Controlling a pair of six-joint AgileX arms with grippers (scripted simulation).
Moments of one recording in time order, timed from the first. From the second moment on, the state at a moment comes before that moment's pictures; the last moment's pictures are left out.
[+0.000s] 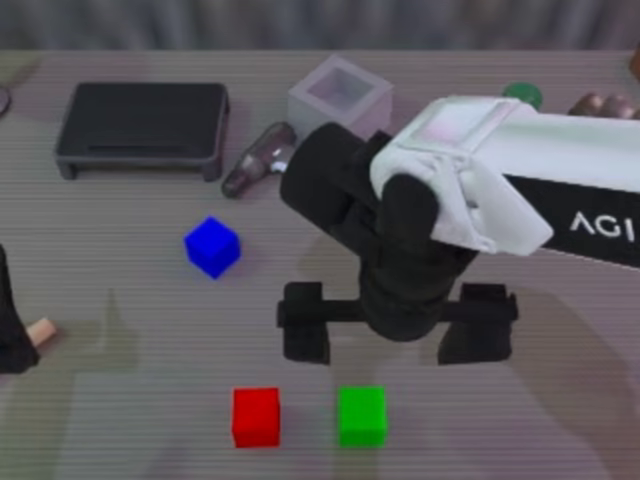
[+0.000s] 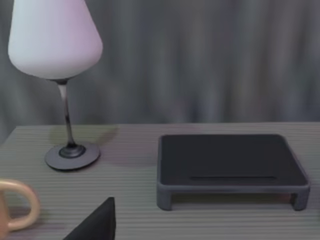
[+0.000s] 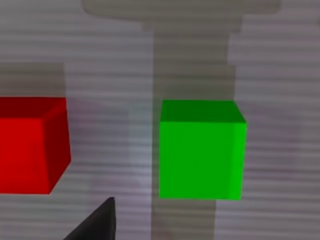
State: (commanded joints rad) left arm -0.02 0.10 0.10 -0.07 0.00 0.02; right arm 0.86 1.88 1.41 -1.01 0.04 0.86
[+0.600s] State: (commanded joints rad) left arm -0.17 1.03 0.87 -0.55 0.00 0.16; right arm 0.52 1.16 0.82 -0.65 0.08 0.50
